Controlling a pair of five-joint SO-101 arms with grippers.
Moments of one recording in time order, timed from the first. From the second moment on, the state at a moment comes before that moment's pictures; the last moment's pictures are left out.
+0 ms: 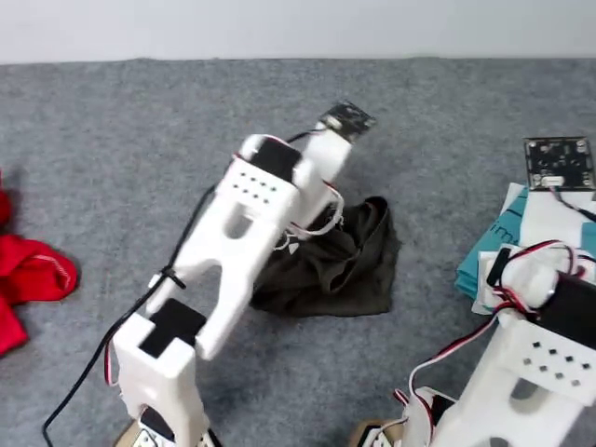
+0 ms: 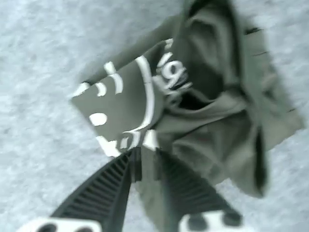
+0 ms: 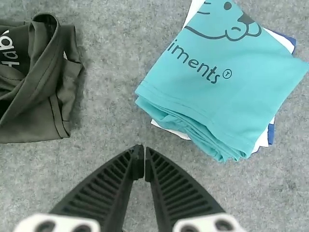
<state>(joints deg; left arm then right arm) 24.1 19.6 -18.2 90.5 -4.5 22.1 -43.2 10.8 100.3 20.5</state>
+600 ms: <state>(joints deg) 37.8 33.1 -18.2 94.7 -6.7 22.1 -43.2 10.8 100.3 20.5</state>
